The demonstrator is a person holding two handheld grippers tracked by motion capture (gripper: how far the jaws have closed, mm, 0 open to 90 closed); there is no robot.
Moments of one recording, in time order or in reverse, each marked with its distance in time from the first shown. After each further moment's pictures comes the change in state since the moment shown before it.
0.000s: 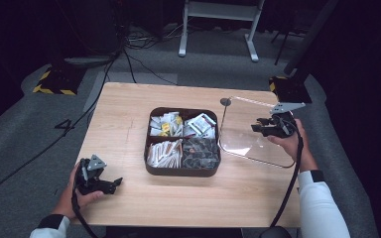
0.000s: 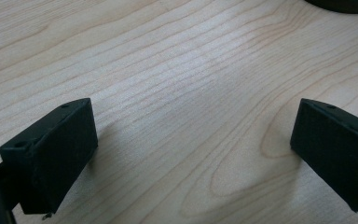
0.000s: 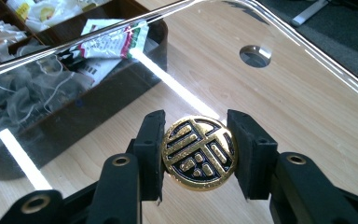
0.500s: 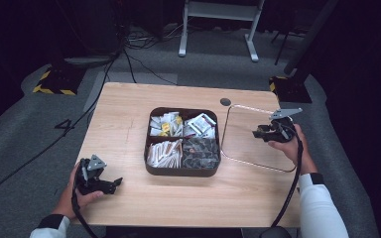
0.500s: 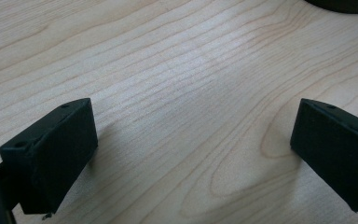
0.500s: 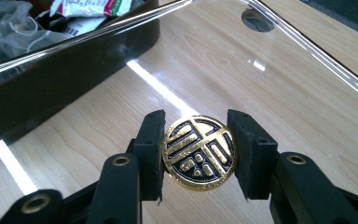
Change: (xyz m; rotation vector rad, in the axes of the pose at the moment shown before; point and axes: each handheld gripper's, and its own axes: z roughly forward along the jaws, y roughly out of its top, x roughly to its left) left arm 0.000 0.000 0.000 -0.002 0.002 0.000; right arm -0.008 -0.024 0.015 0.065 0.006 0.013
